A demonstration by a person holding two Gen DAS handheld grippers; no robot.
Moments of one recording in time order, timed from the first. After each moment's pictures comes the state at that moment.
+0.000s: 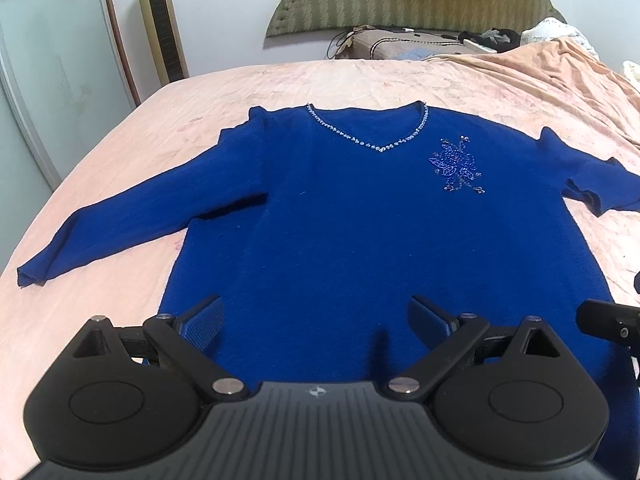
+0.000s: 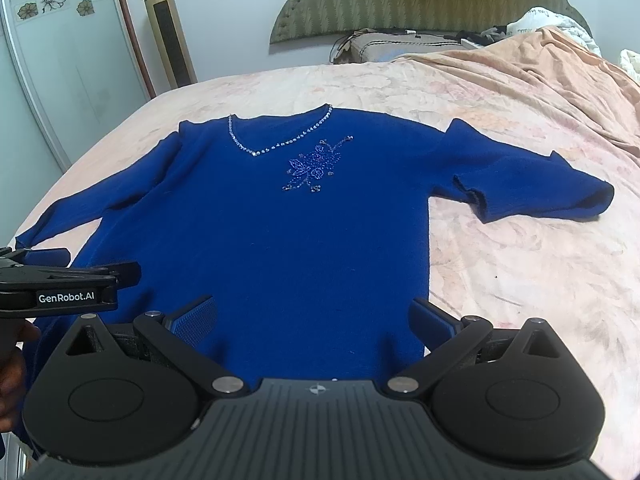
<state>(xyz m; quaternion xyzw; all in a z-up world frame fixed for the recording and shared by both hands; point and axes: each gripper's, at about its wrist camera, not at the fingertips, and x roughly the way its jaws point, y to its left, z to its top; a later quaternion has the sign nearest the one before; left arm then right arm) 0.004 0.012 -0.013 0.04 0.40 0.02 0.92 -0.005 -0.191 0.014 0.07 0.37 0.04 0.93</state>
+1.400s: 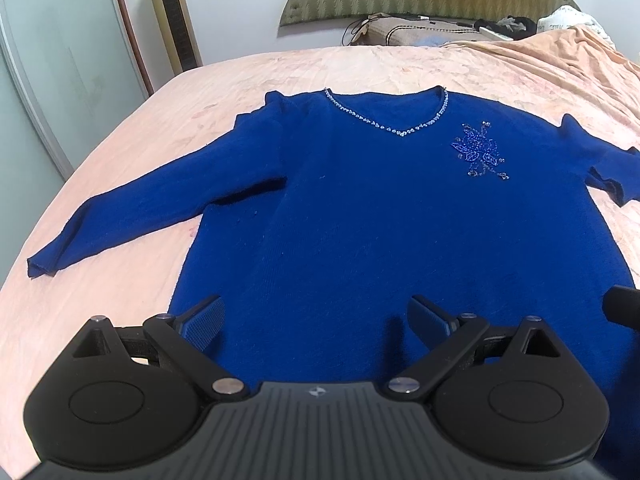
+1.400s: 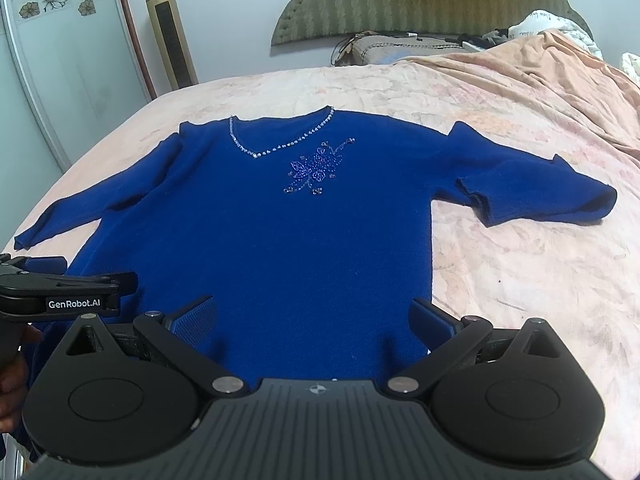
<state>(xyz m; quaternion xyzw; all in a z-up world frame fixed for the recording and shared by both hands) 0.009 0.016 -0.023 0.05 0.41 0.04 0.91 -0.005 -0.188 0.014 0.07 0.36 0.04 0.93</state>
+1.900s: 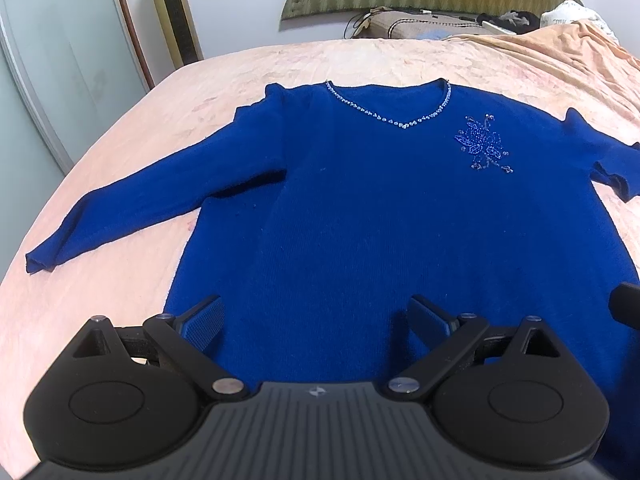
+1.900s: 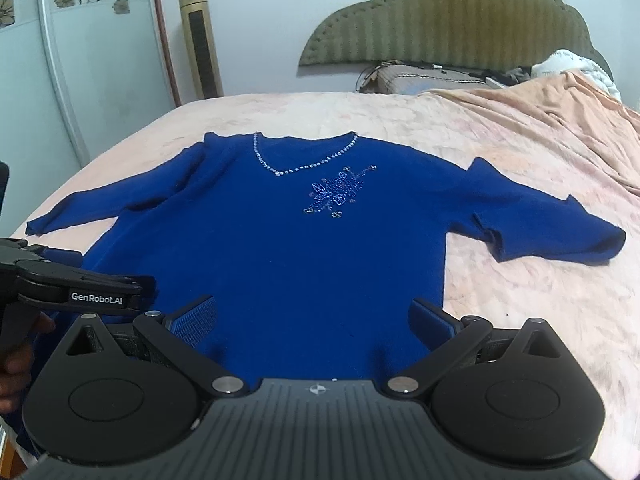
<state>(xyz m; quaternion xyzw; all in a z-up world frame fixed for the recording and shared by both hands) 0.012 0.017 -0.029 0.05 0.42 0.05 0.91 -0.010 -0.181 0.019 0.03 0.33 0.07 0.94</state>
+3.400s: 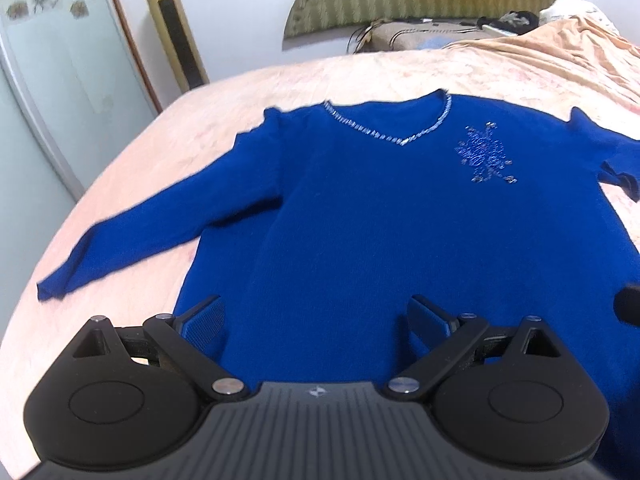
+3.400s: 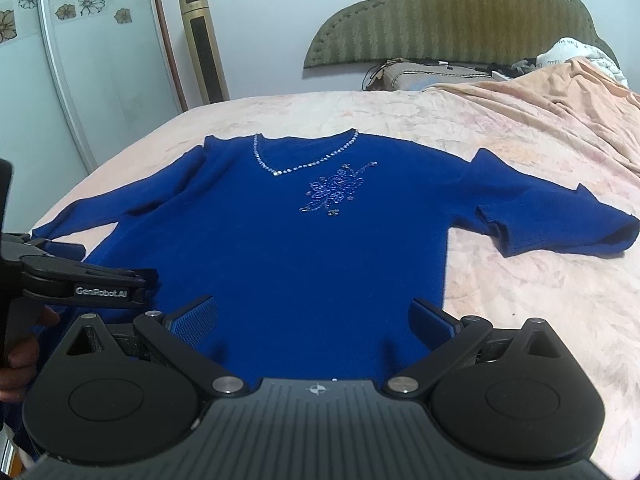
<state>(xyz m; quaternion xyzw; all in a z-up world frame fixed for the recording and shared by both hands) 0.020 -0.003 -0.027 0.09 0.39 0.06 0.91 0.000 -0.203 0.006 0.06 0.32 0.08 0.94</state>
